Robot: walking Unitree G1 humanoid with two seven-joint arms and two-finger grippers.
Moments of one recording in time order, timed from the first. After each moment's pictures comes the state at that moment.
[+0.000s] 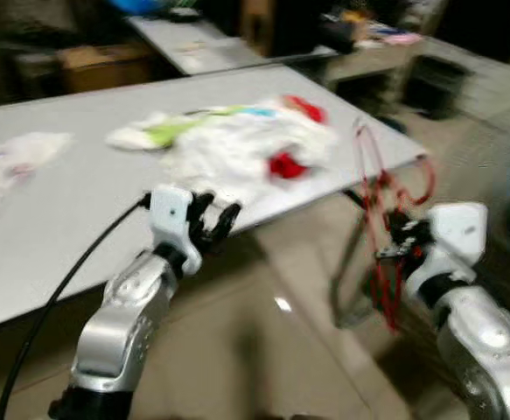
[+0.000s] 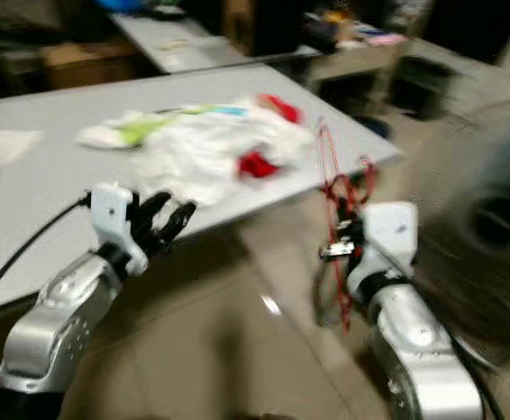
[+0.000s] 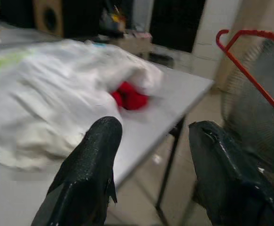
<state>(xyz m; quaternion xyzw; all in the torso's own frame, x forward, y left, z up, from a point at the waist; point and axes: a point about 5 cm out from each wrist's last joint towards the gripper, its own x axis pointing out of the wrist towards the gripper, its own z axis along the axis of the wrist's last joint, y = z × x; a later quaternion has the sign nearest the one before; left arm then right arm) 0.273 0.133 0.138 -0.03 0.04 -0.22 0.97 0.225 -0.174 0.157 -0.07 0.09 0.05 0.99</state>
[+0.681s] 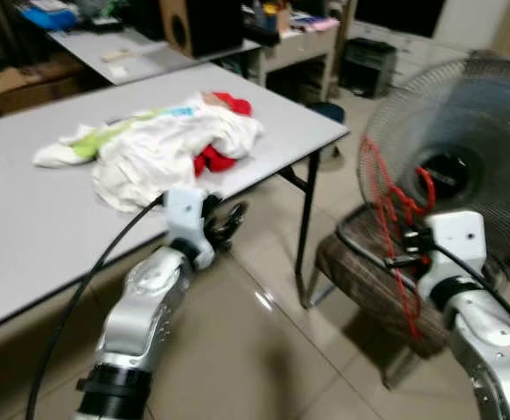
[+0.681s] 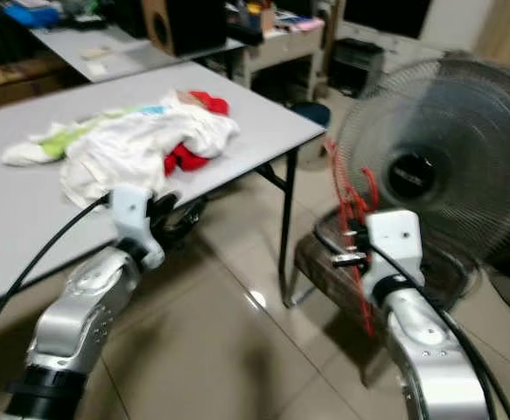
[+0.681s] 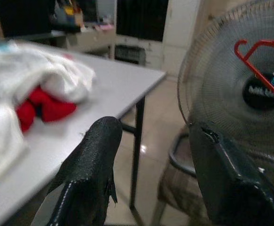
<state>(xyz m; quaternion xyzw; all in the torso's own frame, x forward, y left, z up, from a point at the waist) 0.294 0.119 0.134 -0.03 0.03 -0.21 0.98 0.231 -0.195 0.148 -0.10 0.09 0.03 0.99</state>
